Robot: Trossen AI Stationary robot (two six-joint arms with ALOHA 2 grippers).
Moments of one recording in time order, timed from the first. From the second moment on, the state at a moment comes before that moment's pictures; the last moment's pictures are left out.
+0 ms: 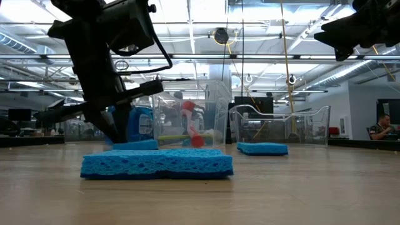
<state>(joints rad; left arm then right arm) -0.22 1.71 0.87 -0.47 -0.27 -1.90 -0.08 0.00 0.25 -0.22 0.00 0.10</state>
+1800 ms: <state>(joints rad) -0.24 1.70 1.35 -0.30 -0.64 -1.30 -0.08 0.09 0.25 -0.18 -0.03 0.34</state>
